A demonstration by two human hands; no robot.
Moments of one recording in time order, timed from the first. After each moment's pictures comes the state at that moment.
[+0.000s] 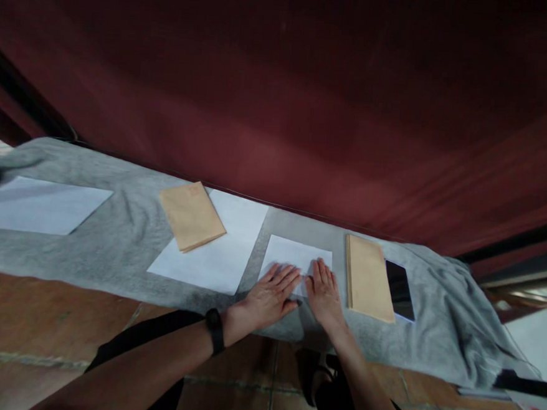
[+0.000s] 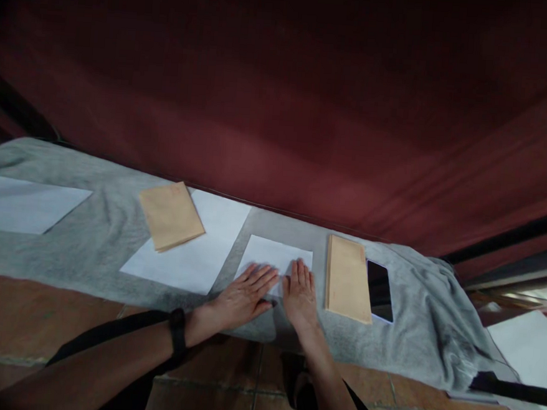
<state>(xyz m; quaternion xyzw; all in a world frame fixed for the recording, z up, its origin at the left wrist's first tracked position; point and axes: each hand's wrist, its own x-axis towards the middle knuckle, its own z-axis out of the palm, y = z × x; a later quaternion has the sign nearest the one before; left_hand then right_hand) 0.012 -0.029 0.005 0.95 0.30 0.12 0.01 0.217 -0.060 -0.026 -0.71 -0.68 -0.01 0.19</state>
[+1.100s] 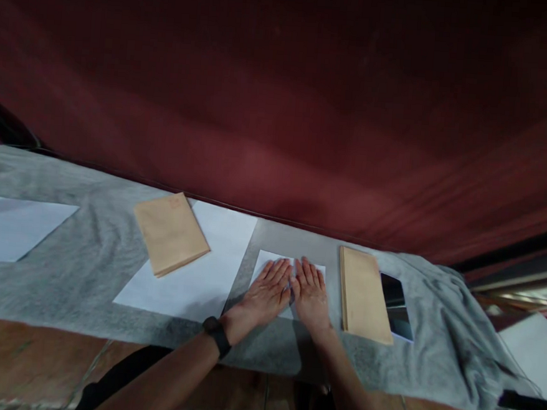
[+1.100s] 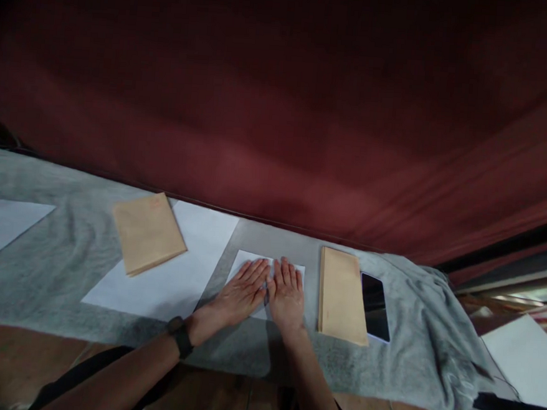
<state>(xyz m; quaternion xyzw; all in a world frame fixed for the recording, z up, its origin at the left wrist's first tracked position) 0.041 0.028 -0.018 0.93 0.35 0.14 0.00 0.209 -0.015 -0.019 -0.68 -0.72 -0.07 0.14</state>
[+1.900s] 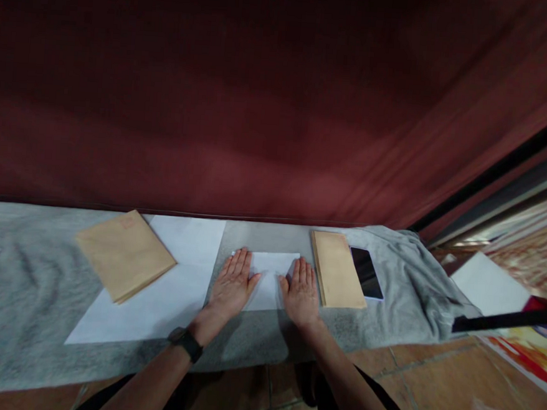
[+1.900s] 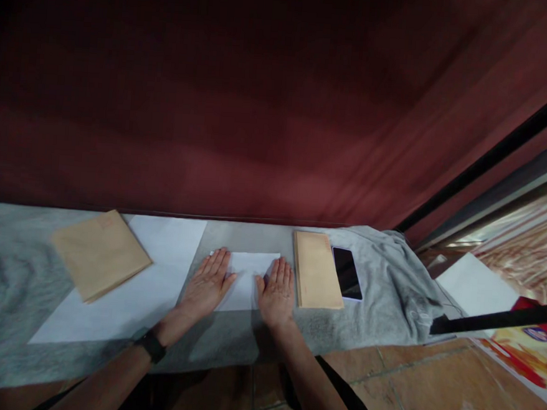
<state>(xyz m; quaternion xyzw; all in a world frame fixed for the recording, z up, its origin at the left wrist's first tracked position) 0.027 0.049 -0.012 0.88 0.45 0.14 0.00 0.211 -0.043 -0.027 -0.76 -0.60 -0.12 0.24</state>
